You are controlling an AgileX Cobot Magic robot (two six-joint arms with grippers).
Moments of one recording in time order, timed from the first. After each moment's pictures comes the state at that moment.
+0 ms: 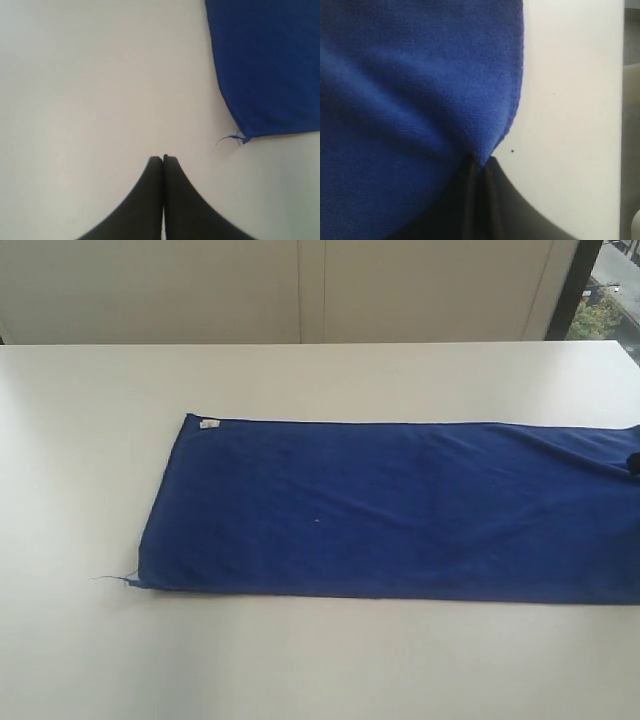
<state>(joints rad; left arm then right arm) 0.09 1.07 -0.94 -0.26 1.01 0.33 -0.33 1.99 -1.23 -0.11 0.51 -0.27</state>
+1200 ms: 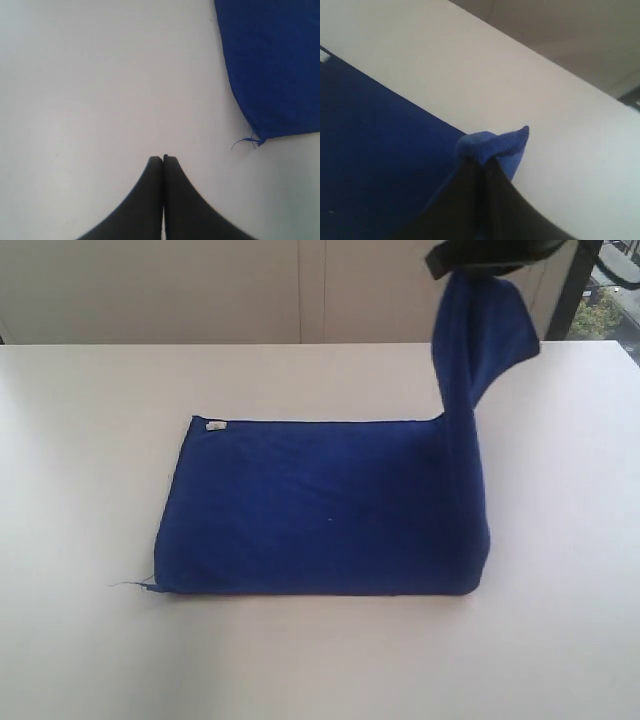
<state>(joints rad) 0.09 1.07 -0.94 -0.26 1.01 0.33 0.30 1.70 -1.65 0.01 0.83 -0.26</state>
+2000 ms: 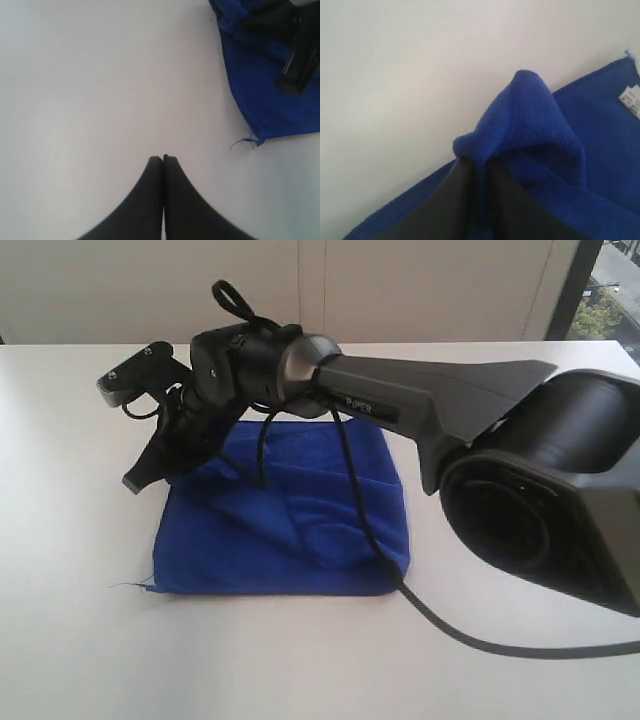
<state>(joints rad) 0.09 1.07 -0.94 -0.26 1.01 0.33 0.79 2.39 -2.04 0.16 0.68 -0.31</state>
